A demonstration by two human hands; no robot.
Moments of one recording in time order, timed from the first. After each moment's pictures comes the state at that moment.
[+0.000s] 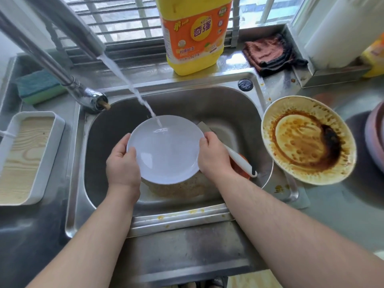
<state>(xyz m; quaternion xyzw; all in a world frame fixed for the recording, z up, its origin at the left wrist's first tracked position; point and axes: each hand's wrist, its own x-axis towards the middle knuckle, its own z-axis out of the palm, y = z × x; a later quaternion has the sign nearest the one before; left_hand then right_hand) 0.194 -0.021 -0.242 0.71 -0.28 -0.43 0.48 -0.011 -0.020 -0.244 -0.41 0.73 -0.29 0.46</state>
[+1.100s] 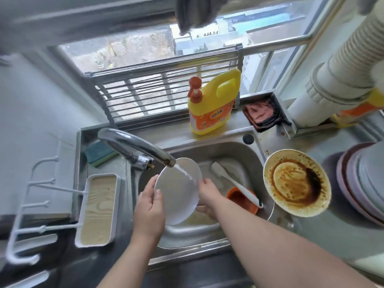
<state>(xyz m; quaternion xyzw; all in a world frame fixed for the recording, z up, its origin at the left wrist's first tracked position) 0.240 -0.019 -0.123 0.70 -0.47 -0.45 0.28 0.060 -0.051 -0.177 -0.11 0.68 -0.23 0.69</state>
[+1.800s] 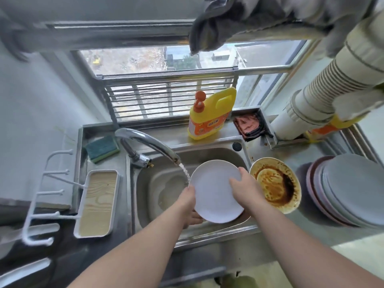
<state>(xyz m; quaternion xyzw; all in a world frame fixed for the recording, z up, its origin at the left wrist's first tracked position) 0.146 -0.033 -0.104 0.63 -0.16 -0.76 0.08 -0.040 -0.018 -0.071 -0.37 0.84 -0.10 0.39</state>
